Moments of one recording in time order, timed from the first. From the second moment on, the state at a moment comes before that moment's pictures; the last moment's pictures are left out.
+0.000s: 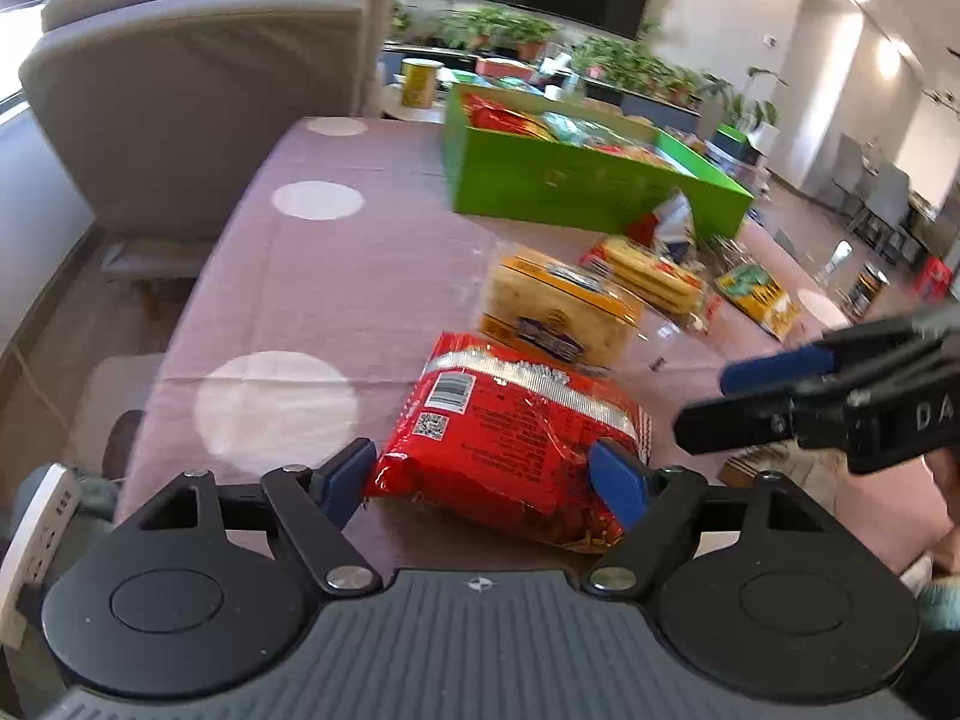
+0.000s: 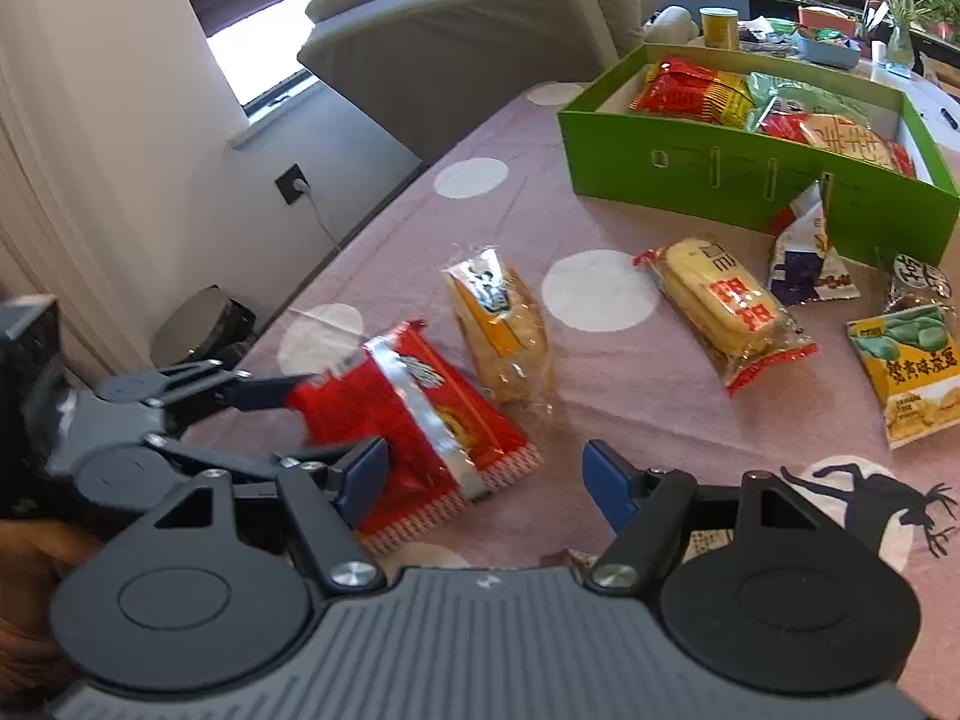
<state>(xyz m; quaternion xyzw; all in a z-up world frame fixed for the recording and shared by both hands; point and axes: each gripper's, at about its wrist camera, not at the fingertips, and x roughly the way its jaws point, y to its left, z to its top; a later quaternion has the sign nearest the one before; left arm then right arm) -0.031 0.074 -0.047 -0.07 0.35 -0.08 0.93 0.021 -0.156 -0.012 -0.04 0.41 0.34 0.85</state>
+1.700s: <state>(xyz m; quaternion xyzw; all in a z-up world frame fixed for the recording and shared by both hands) -0.050 0.083 -0.036 -0.09 0.34 -0.12 0.93 0.028 -0.106 -0.019 -0.01 0.44 0.35 0.83</state>
